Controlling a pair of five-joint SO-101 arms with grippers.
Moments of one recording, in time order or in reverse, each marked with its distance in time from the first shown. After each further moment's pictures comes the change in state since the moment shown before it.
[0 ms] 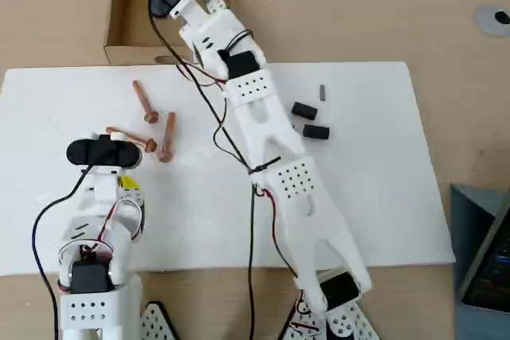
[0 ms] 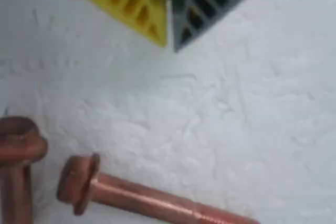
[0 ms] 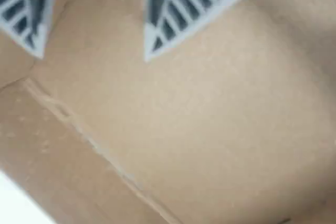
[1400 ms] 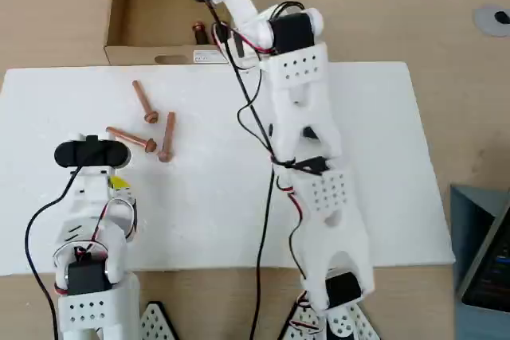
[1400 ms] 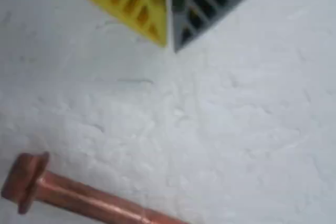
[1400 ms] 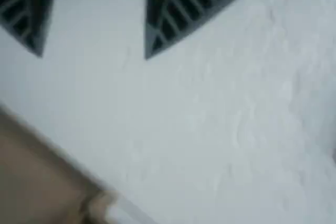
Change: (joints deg) left arm -4.3 0.0 0.0 0.0 0.0; right arm 5.2 -29.6 4.2 64.5 -9.6
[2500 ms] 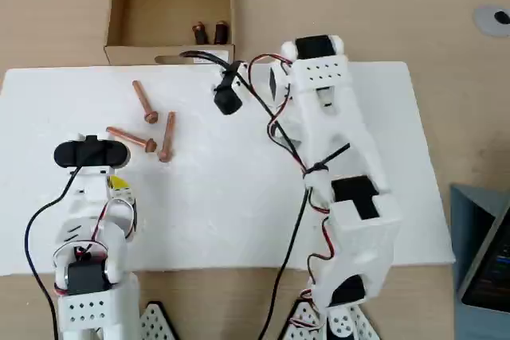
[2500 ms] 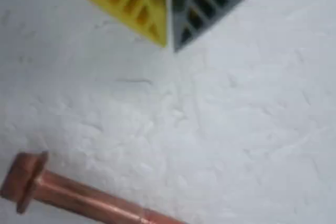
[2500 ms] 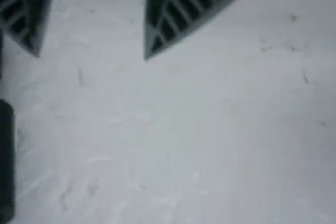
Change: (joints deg) left arm -0.1 0.0 0.1 0.0 0.0; right arm 7.1 -24.5 63.4 -3.6 46.5
